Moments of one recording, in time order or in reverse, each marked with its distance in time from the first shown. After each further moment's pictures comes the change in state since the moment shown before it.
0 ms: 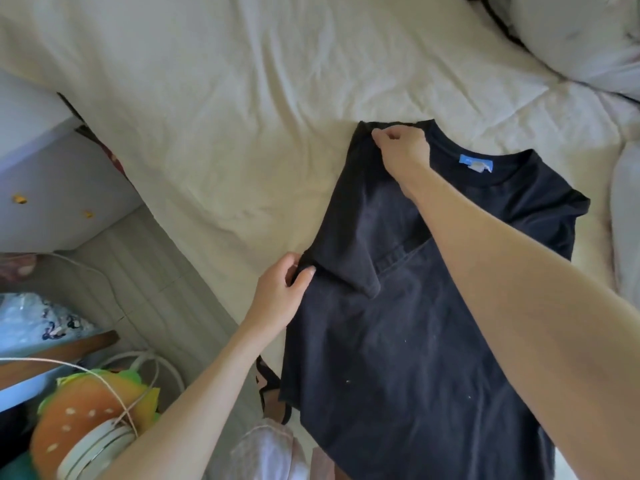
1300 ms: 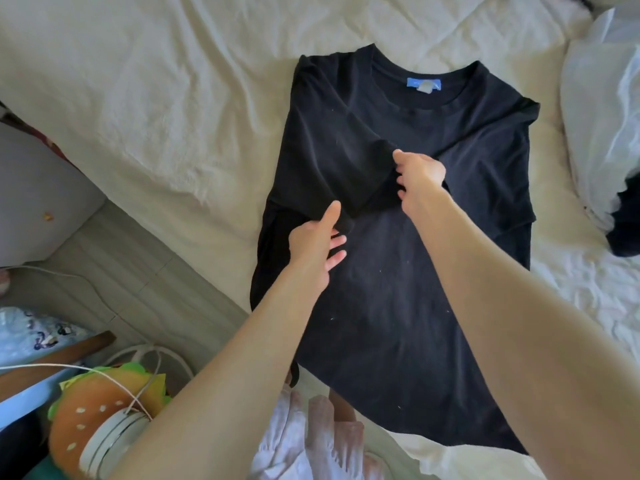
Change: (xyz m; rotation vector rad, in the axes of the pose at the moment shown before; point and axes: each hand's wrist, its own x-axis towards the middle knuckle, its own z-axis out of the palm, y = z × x) left_hand -0.020 0.051 0.082 -0.601 -0.050 -0.611; right_hand -0.085 0.104 -0.030 0.691 0.224 0.626
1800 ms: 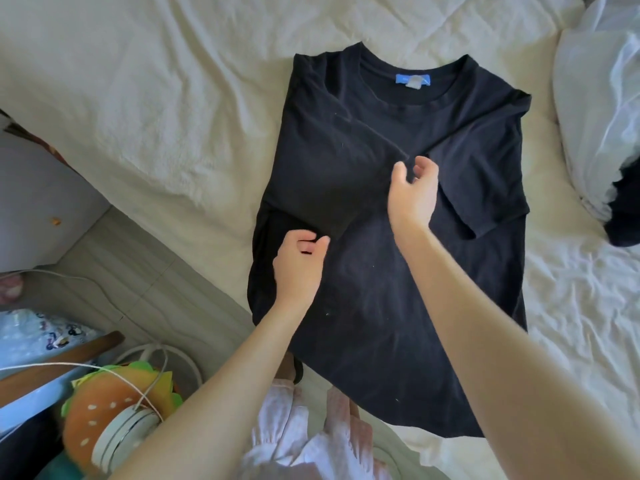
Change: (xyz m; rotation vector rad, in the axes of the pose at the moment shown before) left_hand -0.004 -0.038 -0.025 0.571 0.209 0.489; right_hand -0.025 0.033 -0.020 -0.225 0.139 -0.362
